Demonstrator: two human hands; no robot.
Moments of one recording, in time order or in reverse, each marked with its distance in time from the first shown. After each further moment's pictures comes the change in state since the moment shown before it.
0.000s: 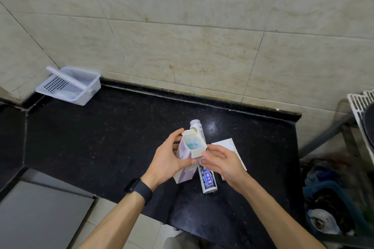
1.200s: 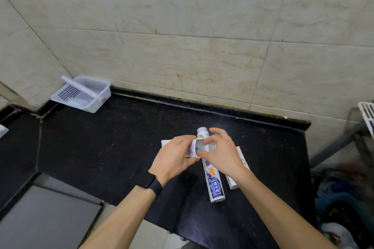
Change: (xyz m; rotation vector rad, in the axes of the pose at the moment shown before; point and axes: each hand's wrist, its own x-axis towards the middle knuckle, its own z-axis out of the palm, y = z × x) left_hand 0.014 0.024 -0.019 0.688 0.052 0.313; right_hand 0.034 -0.039 0.031 -0.932 0.174 -0.369
